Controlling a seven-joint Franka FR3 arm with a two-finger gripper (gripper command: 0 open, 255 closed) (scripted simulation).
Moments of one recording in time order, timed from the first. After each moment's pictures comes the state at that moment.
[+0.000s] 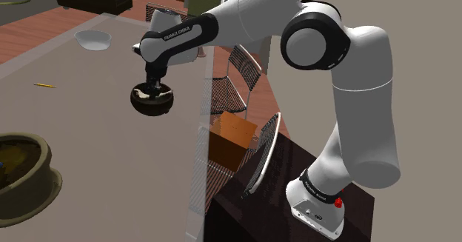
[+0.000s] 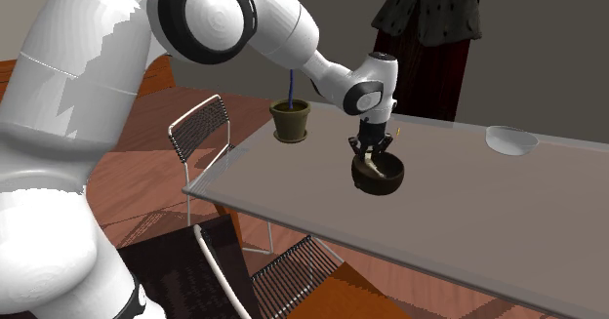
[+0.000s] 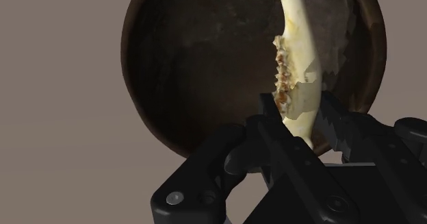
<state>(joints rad) 0.36 0.63 -0.16 -1.62 0.27 2.38 -1.17</state>
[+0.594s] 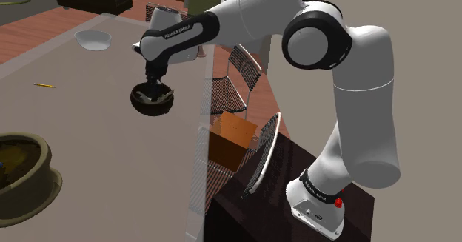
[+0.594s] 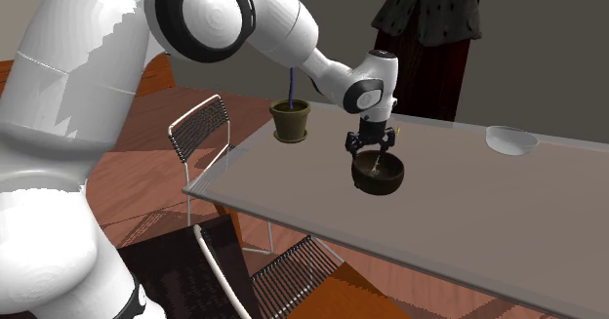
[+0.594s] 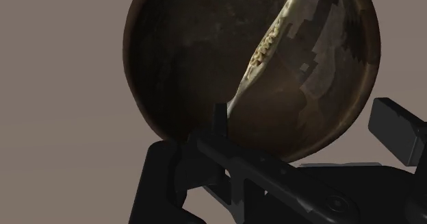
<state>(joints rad) 0.36 0.62 -0.16 -1.63 0.27 2.37 -1.16</state>
